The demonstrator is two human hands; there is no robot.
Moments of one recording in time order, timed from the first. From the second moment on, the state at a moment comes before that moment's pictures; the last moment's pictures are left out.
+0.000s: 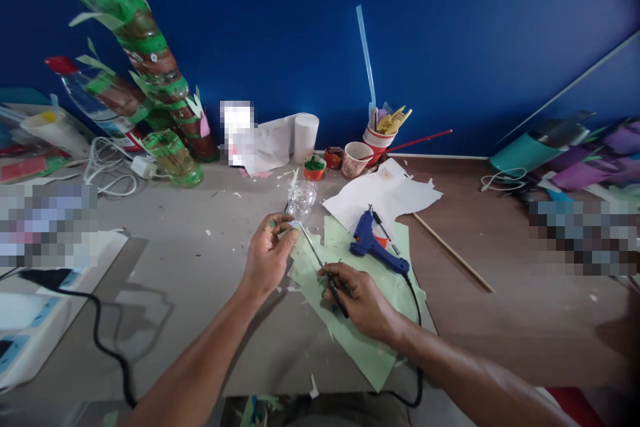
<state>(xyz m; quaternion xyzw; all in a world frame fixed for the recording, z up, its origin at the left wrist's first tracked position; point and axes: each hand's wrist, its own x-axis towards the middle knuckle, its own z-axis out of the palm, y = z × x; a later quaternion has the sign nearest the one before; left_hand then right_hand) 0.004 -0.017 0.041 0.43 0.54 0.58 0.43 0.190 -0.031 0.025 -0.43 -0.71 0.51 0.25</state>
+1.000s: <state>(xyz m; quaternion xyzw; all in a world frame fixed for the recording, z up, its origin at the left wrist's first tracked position) 0.004 -0.016 0.038 0.42 0.52 0.55 0.50 0.192 -0.027 0.023 -0.44 -0.66 0.54 0.28</state>
